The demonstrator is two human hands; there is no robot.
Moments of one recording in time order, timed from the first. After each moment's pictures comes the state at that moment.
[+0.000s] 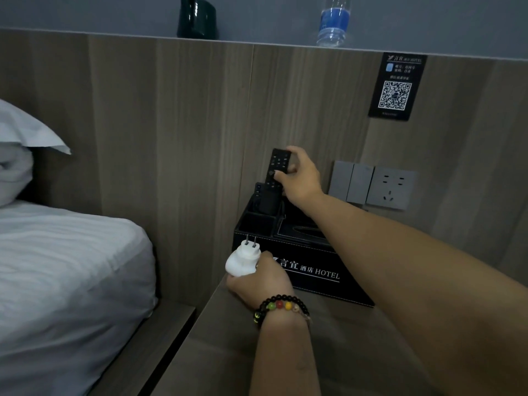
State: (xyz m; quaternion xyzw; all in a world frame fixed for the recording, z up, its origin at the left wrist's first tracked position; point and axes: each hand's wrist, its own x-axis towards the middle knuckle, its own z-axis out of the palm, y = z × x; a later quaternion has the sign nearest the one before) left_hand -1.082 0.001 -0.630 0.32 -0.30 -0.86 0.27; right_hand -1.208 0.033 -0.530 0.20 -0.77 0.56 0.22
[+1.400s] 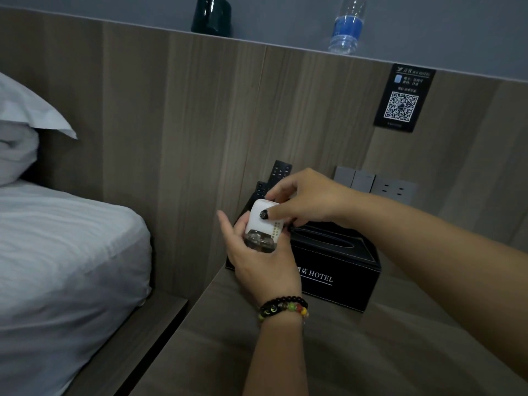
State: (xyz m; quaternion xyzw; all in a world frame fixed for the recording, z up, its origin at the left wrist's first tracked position) left_hand -1.071 0.013 -0.622 0.14 -0.47 -0.73 0.47; right_hand -1.095 0.056 -0.494 0.28 -0.92 0.28 -0.01
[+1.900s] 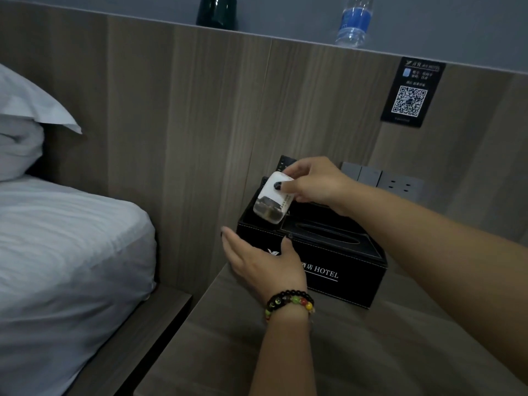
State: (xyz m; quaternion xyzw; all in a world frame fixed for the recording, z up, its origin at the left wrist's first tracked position) left_hand -1.082 0.011 -0.636 0.25 -0.57 -0.67 0.40; right_hand -1.137 0.053 -0.499 0.21 -0.89 0.40 0.06
